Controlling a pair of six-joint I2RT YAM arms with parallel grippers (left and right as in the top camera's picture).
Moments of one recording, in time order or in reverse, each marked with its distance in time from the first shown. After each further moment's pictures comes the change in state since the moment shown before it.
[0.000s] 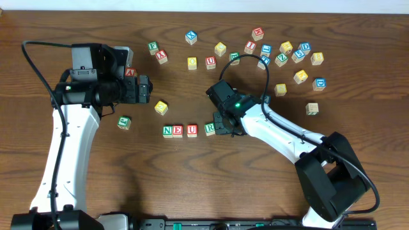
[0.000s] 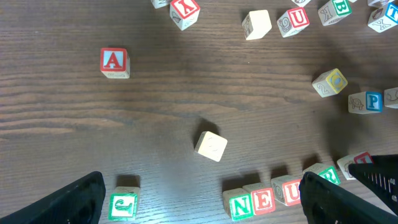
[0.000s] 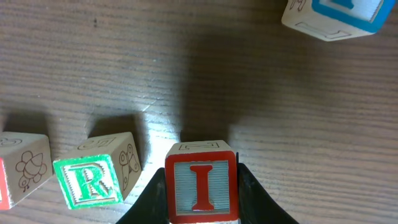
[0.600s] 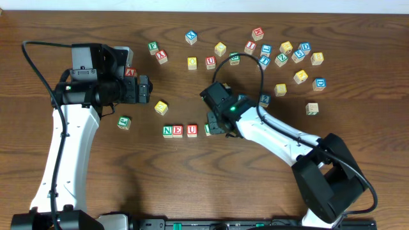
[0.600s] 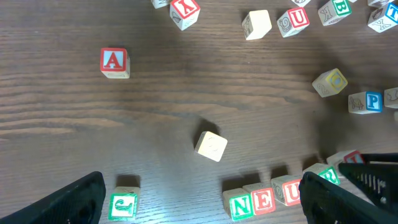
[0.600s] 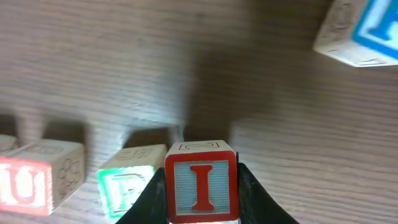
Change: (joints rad) left arm 0.000 0.000 0.000 0.000 0.000 0.000; right arm 0.046 0.005 0.000 0.067 0.021 -0.001
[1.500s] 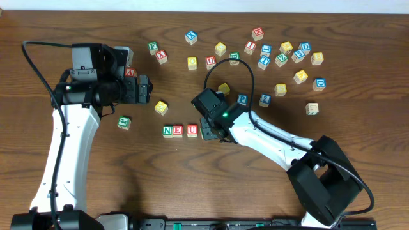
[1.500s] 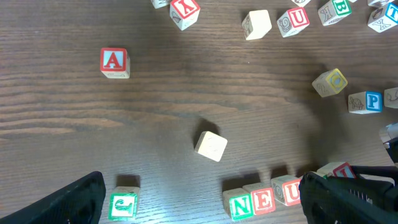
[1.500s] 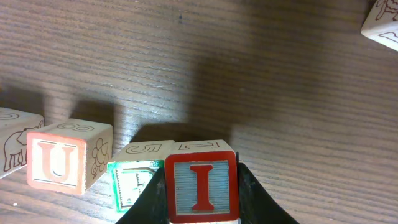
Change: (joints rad) left arm 0.000 0.000 0.000 0.000 0.000 0.000; right arm 0.061 0.006 0.001 0.002 0.006 0.027
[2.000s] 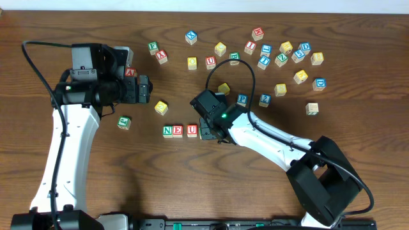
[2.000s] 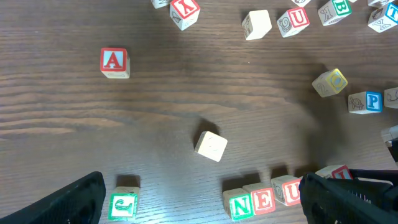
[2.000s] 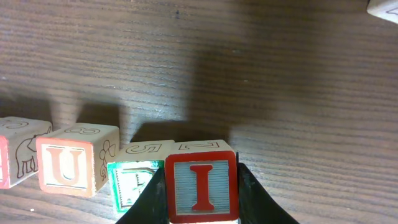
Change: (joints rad) left arm 0.000 0.000 0.000 0.000 0.000 0.000; right arm 0.008 0.001 0.000 0.000 -0.006 0.090
